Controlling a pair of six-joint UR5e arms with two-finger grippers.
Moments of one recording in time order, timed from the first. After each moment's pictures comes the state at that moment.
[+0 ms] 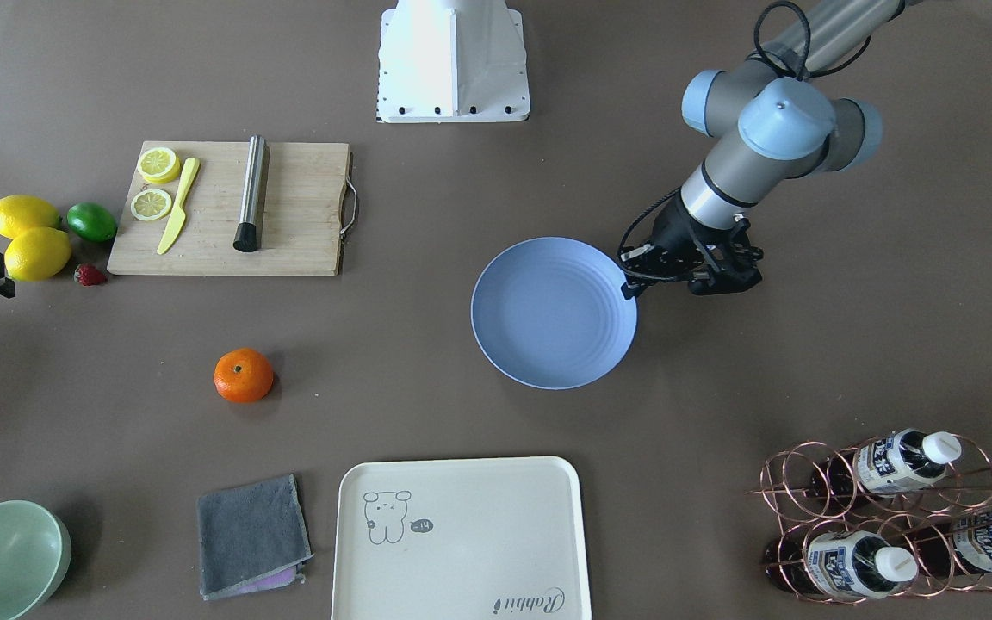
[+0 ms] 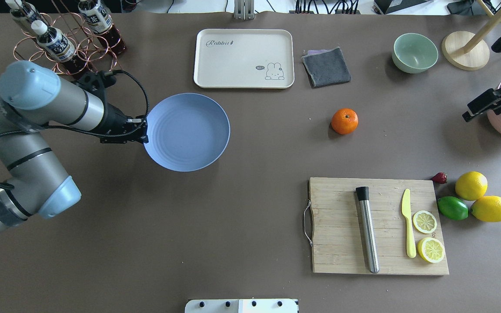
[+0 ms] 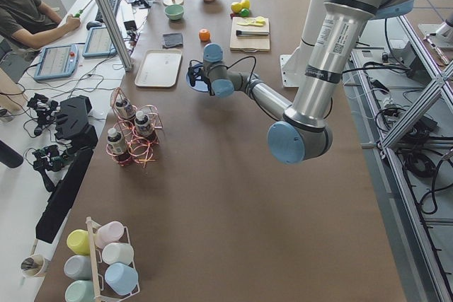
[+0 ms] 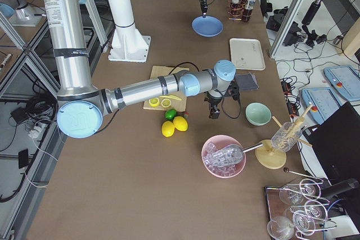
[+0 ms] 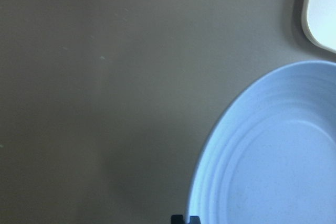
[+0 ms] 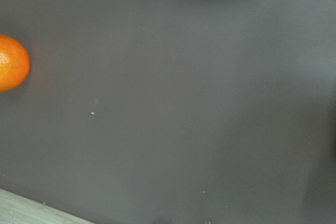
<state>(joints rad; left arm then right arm) -0.68 -1.99 -1.66 -2.08 -2.02 -1.43 1.17 -1.38 1.72 -1.57 2.36 0.26</state>
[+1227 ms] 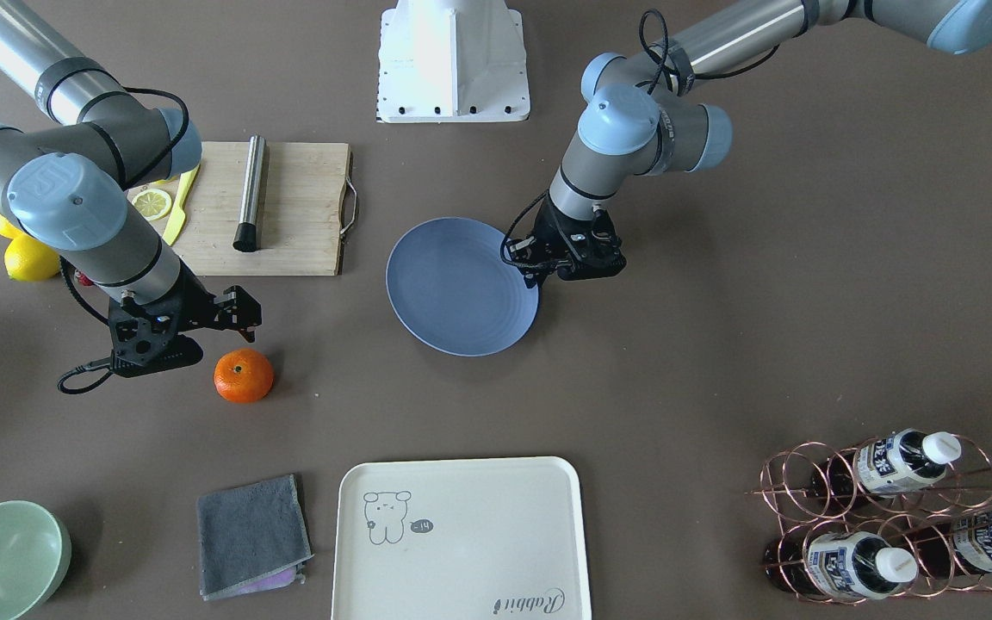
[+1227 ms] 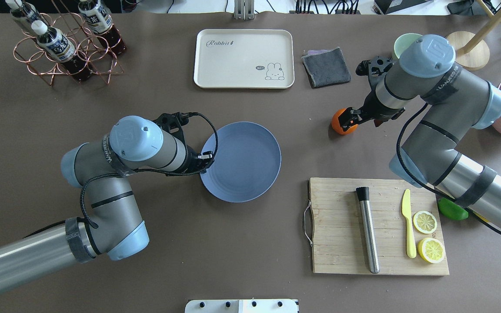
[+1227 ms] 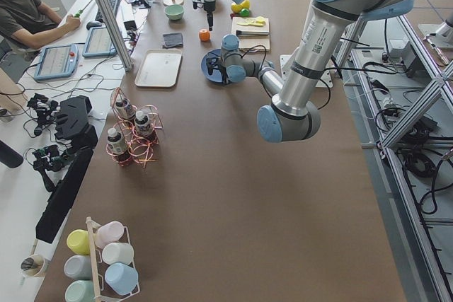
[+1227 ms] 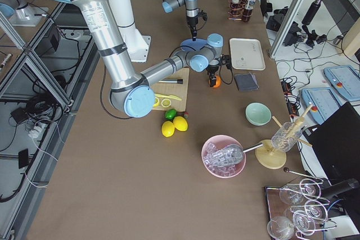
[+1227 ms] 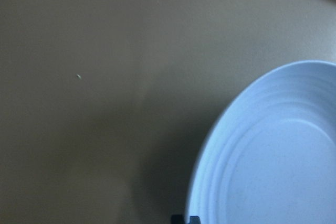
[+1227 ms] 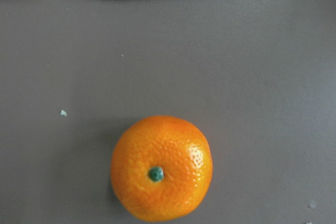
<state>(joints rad) -0.51 -2.13 -1.55 -2.05 -1.85 -1.51 0.83 -1.14 1.56 -1.32 2.09 0.79</state>
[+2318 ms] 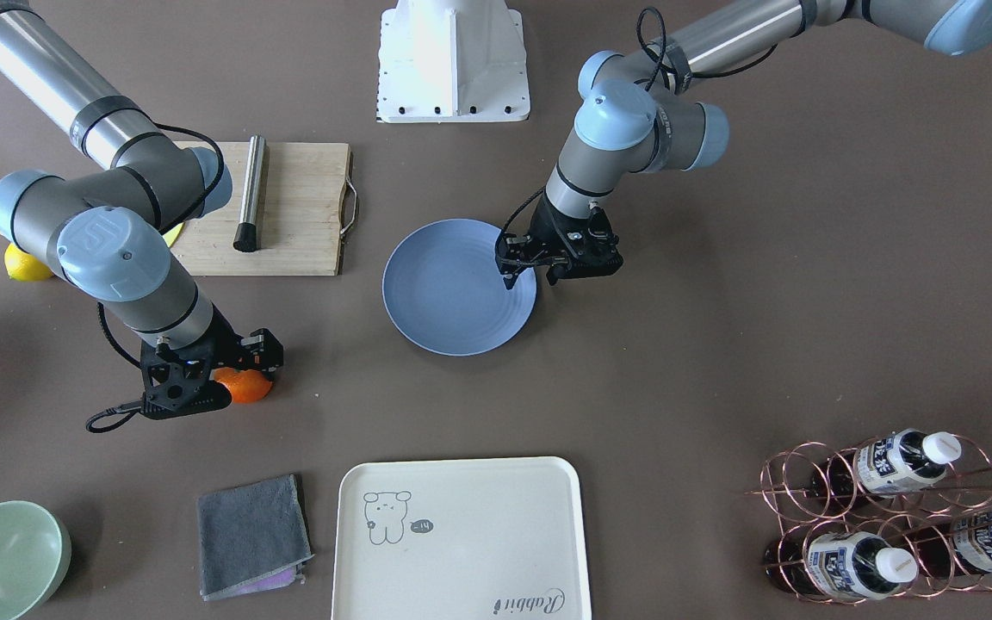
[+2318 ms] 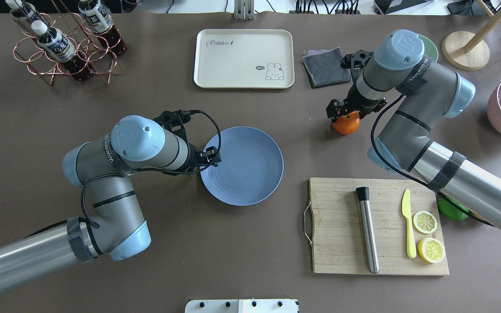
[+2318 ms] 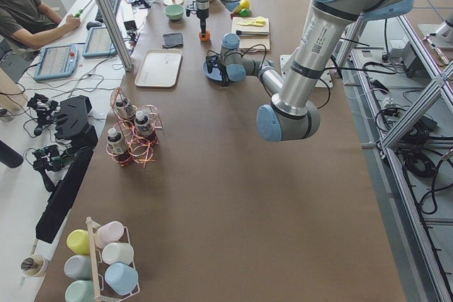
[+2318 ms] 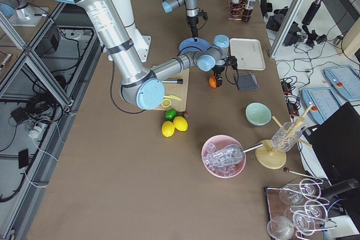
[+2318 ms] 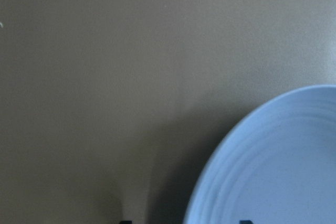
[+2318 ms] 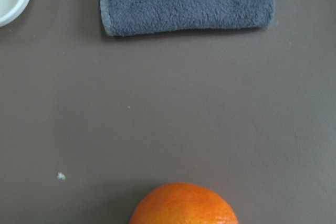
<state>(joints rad) -0.51 -2.13 -1.56 -2.05 -1.84 -1.52 0.82 -1.04 1.40 -1.27 2.06 0.82</state>
